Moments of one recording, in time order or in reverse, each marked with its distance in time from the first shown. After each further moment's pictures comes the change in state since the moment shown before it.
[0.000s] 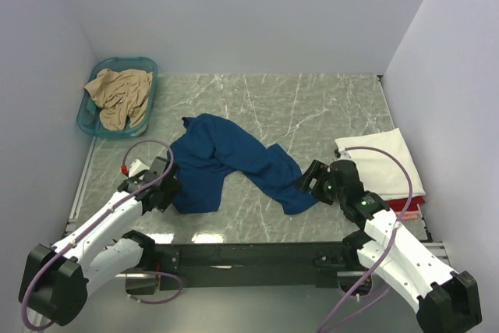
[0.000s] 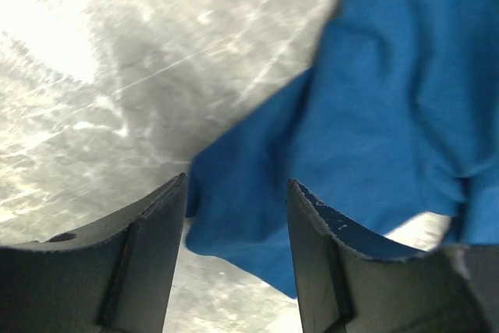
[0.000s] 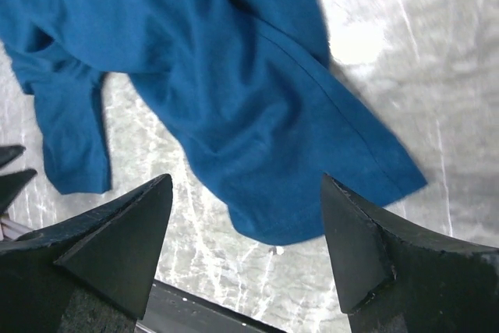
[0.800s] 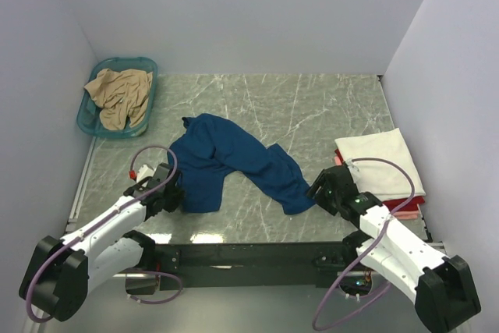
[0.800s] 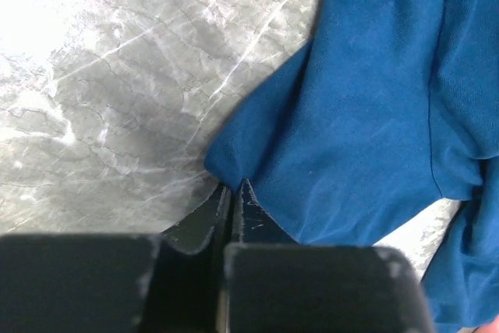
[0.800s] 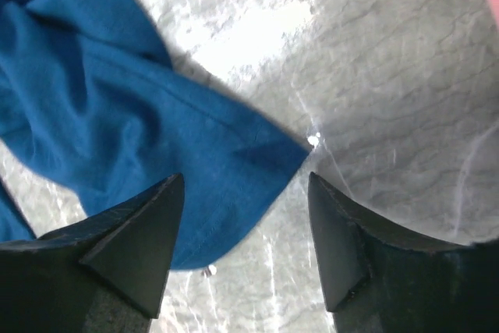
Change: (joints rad) left arm -0.020 0.029 -0.145 0.215 0.089 -0.011; right arm 0.000 0.085 -0.061 -0.102 0.194 0.182
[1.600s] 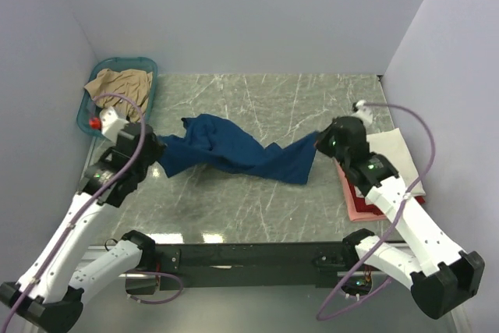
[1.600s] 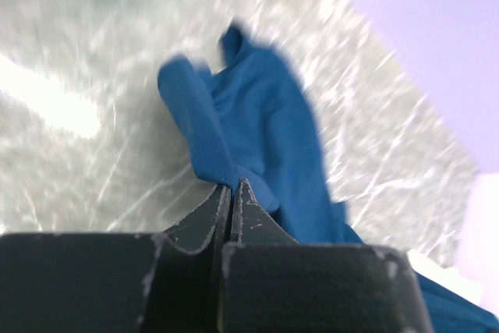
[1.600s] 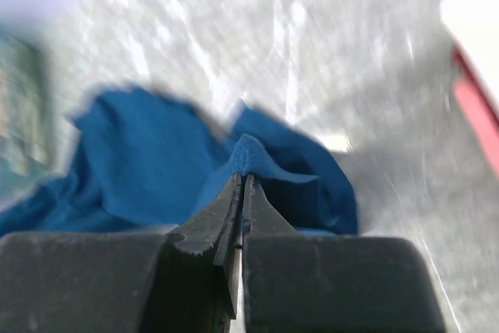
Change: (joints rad) left arm 0.002 -0.127 0.598 -0.281 -0.246 0.275; right arm 0.000 0.151 0.527 -0.005 0.154 -0.173
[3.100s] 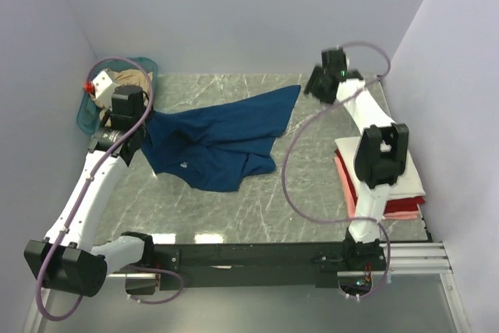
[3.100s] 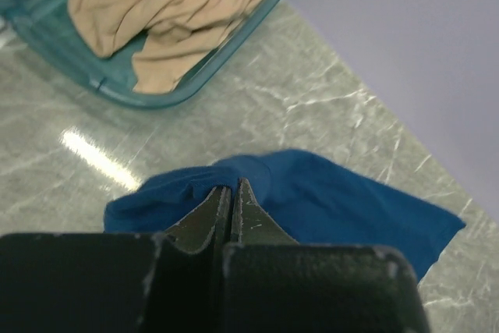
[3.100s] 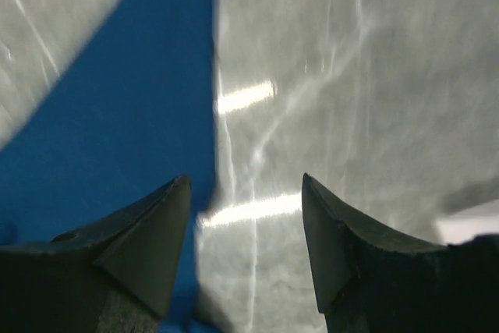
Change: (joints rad) left arm 0.253 0.297 0.194 0.271 -0.027 0.282; right arm -0.279 1.065 0.998 -0.182 -0.188 -0.281
